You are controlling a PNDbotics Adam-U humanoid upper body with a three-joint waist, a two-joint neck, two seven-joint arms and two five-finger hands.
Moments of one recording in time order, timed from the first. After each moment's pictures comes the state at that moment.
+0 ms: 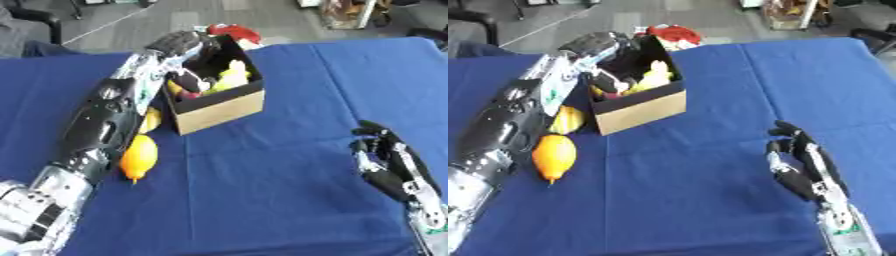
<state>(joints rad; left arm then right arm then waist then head) -1.07 0.18 -0.13 -0.77 -1.16 -0.25 -0.23 -0.15 -0.22 0.05 -1.50 0.16 -0.27 0.07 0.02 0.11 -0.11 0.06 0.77</state>
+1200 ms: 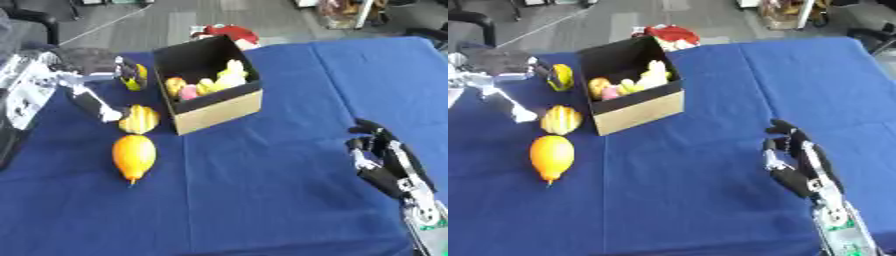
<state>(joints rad) -0.81 0.63 -0.41 -1.12 -0.74 -0.55 -0.57 -0.14 -0.23 0.04 -1.50 0.16 -0.27 0.06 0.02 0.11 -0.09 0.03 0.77</state>
